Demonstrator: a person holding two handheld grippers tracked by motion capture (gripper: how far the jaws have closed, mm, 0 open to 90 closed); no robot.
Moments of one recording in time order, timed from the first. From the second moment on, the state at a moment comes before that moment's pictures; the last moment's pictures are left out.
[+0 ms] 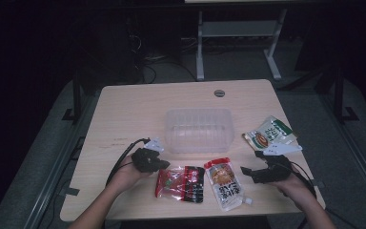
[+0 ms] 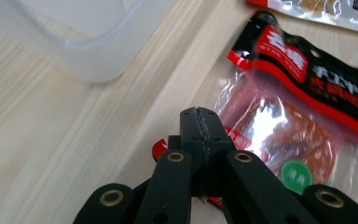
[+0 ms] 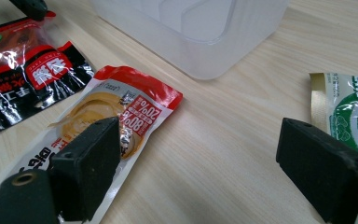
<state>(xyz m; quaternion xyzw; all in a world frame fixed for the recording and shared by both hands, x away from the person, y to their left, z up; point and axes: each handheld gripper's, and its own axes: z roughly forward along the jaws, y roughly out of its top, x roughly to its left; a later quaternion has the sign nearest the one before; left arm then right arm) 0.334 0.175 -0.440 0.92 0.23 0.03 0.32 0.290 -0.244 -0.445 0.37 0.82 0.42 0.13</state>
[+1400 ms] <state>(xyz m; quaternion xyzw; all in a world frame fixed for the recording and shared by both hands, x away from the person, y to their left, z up) 0.283 0.193 -0.439 0.92 0.24 0.03 0.32 0.290 -0.226 -0.436 0.34 0.85 0.41 0.06</state>
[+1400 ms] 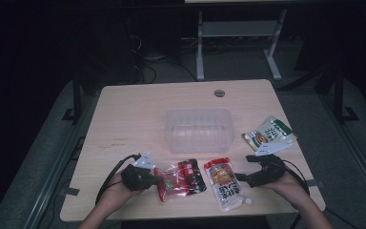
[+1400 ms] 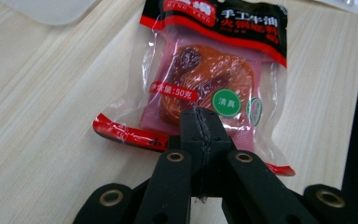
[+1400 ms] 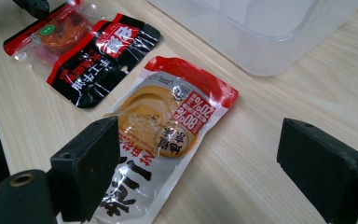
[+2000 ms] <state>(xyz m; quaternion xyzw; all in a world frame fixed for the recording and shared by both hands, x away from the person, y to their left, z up) 0.284 0.198 -0.446 0.92 0.25 0.02 0.31 0.290 -0.226 -0.438 0.34 0.85 0.41 0.06</state>
